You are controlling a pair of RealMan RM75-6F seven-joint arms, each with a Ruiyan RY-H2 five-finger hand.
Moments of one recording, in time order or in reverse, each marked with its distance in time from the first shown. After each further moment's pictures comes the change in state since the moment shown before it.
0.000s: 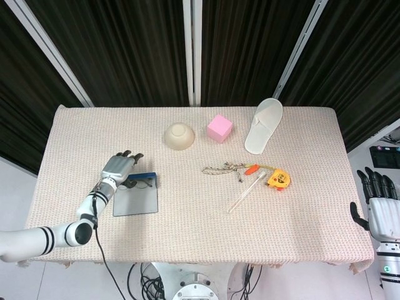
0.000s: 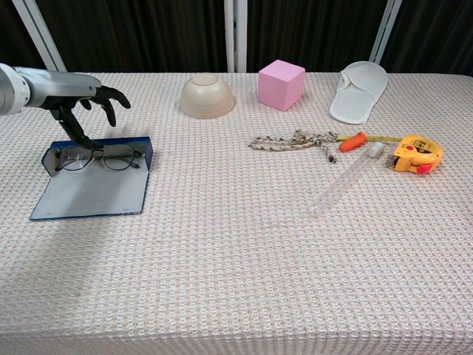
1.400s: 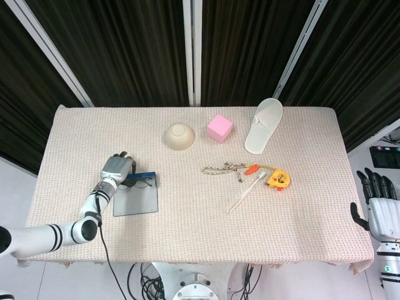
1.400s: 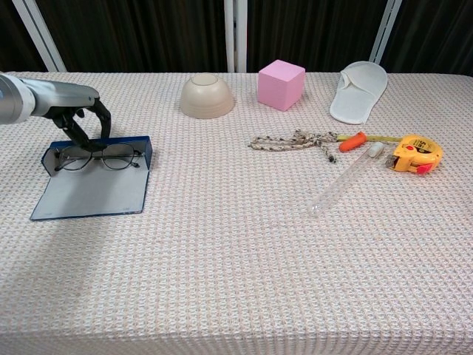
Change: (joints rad) left arm -0.041 -0.048 0.038 0.057 -0.133 0.007 0.085; right arm 0.002 -0.001 -0.004 0.013 0.003 -0.014 0.011
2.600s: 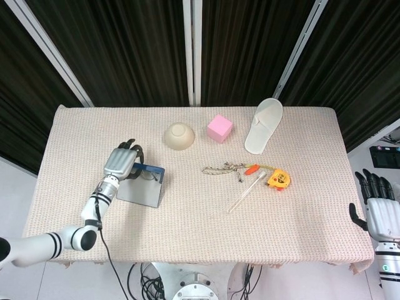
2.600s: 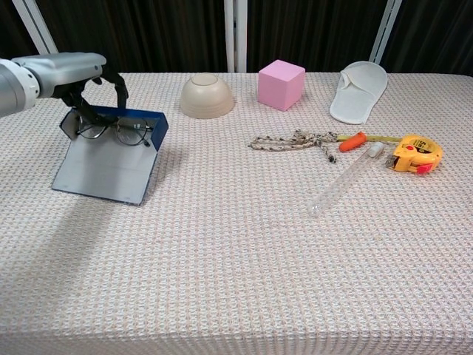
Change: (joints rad) left arm 0.141 -0.083 -0.077 0.087 0.451 0.209 -0.284; right arm 0.004 -0.014 -0.002 0.015 0.011 -0.018 -0.001
